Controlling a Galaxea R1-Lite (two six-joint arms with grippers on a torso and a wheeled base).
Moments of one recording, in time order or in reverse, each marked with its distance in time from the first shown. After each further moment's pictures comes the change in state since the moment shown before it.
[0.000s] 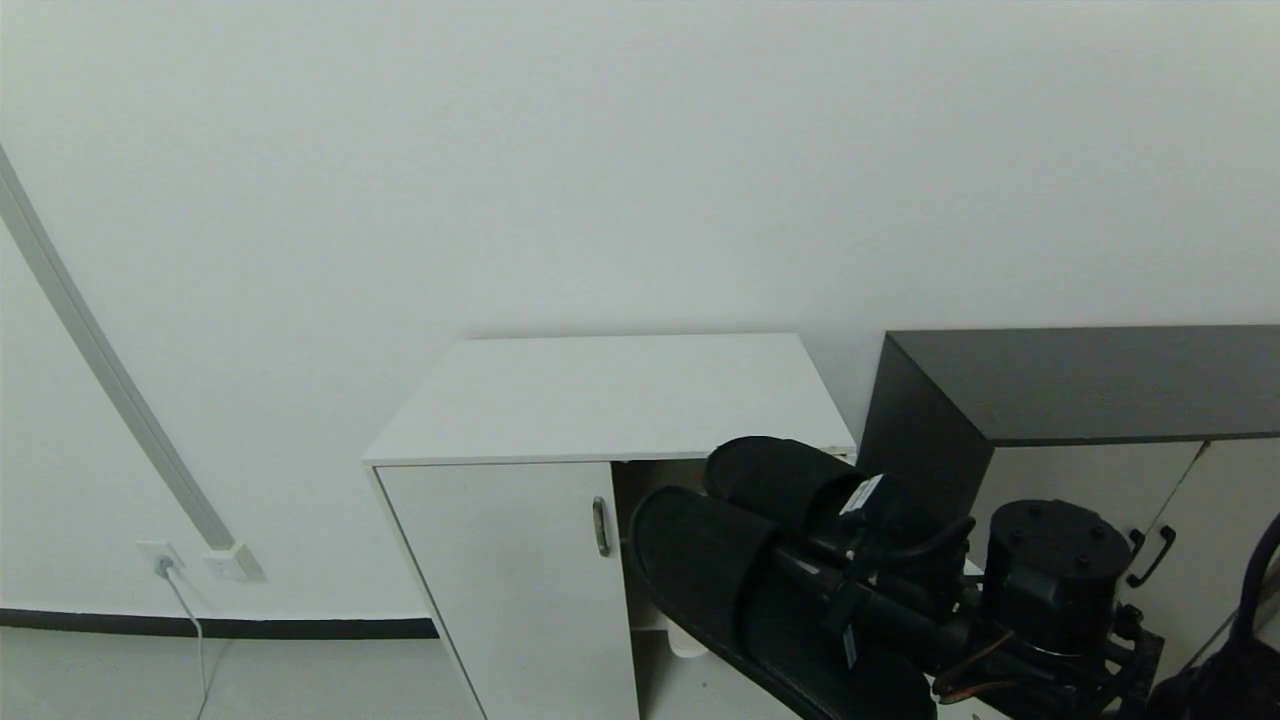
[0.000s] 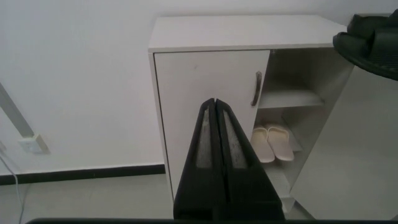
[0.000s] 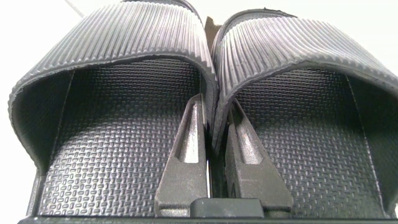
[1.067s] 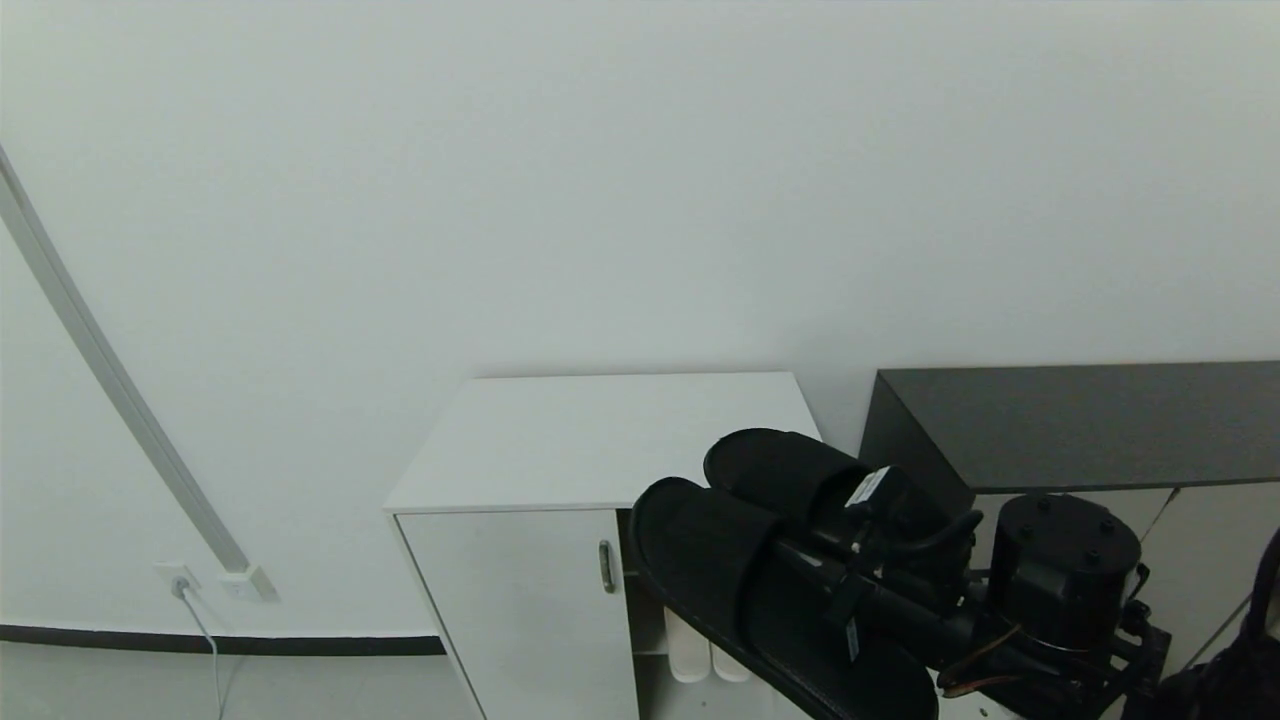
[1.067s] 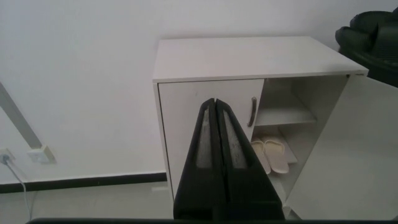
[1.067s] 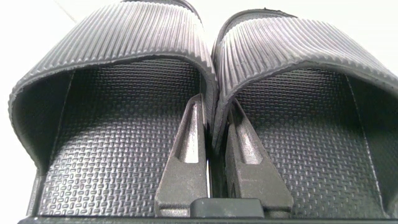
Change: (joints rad) left arm 0.000 0.000 0.000 0.000 -0.001 0.001; right arm -0.007 -0.013 -0.004 0.002 0.000 0.000
